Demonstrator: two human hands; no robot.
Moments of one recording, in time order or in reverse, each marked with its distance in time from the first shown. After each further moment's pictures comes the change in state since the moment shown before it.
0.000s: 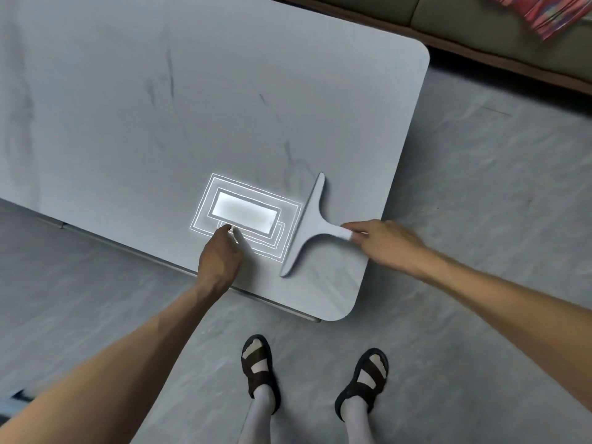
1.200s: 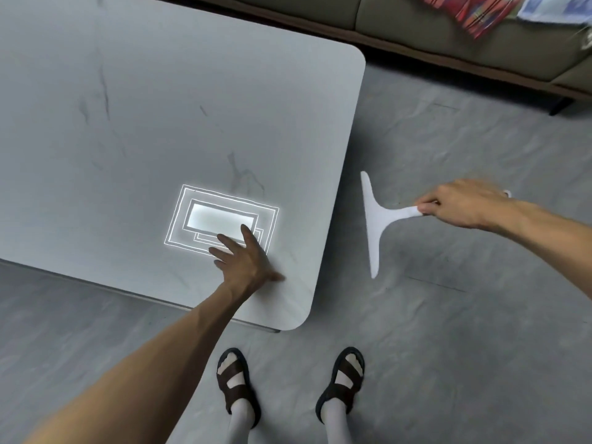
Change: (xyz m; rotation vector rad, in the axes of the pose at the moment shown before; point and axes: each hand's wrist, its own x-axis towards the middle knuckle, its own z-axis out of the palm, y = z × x) left_hand -0.021 0.102 0.092 0.356 -0.289 0.015; right_hand -0.013 0.182 -0.116 -0.422 0.051 0.153
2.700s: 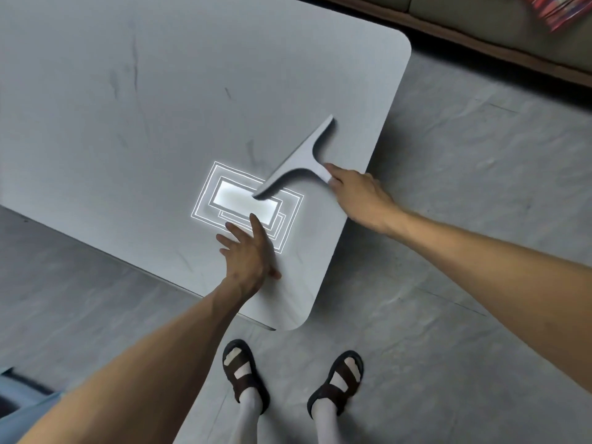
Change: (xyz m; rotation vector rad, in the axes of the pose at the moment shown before) left_hand 0.009 -0.002 0.007 0.003 0.054 0.069; right_hand 0.062 -0.153 -0.004 0.554 0.123 -0.268
